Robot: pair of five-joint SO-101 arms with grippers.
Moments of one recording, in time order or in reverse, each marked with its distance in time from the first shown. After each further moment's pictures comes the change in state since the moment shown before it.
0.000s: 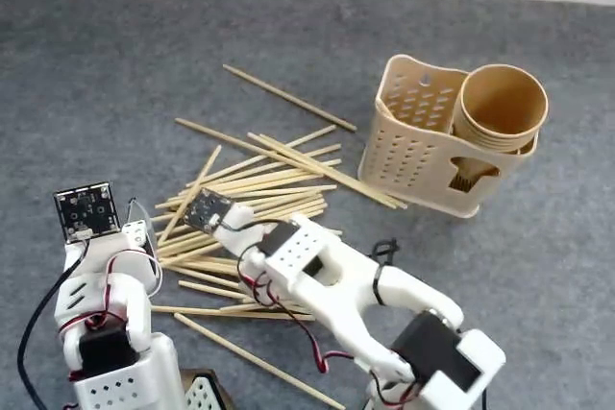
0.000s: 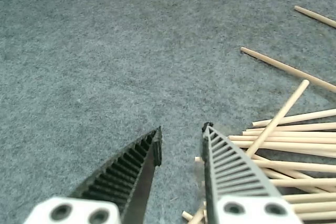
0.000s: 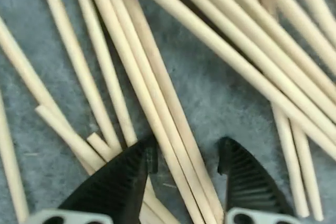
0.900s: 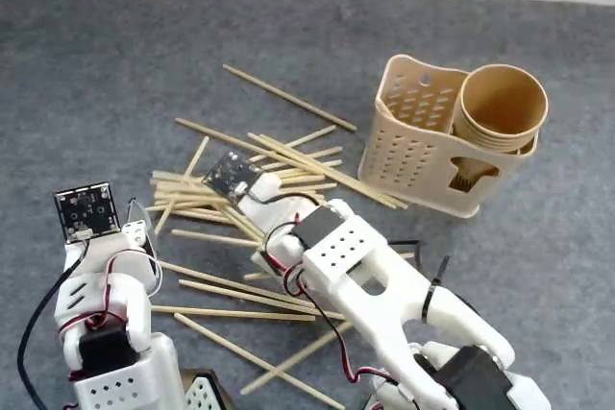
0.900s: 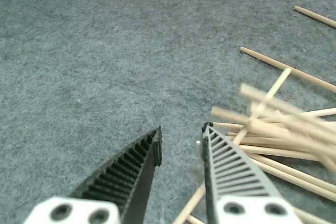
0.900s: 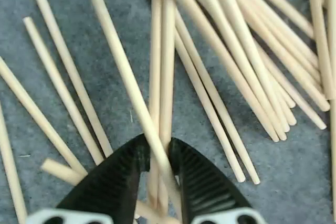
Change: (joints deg) left arm 0.0 0.0 0.0 0.0 0.0; right arm 6.2 -17.6 1.8 4.7 0.2
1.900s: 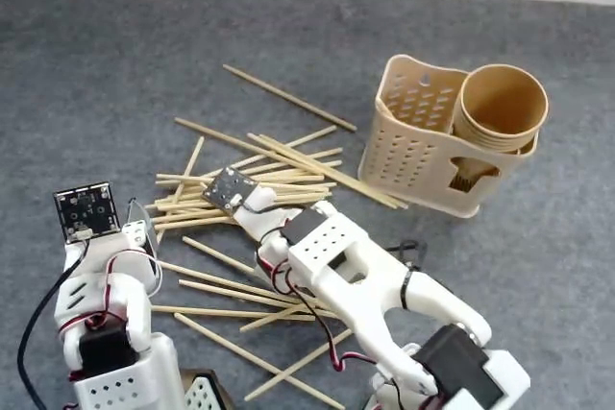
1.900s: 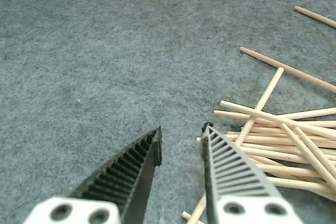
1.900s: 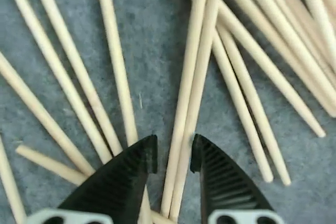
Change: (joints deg) left arm 0.0 0.0 0.0 0.0 0.0; right arm -1.4 9.3 0.0 -0.7 0.0
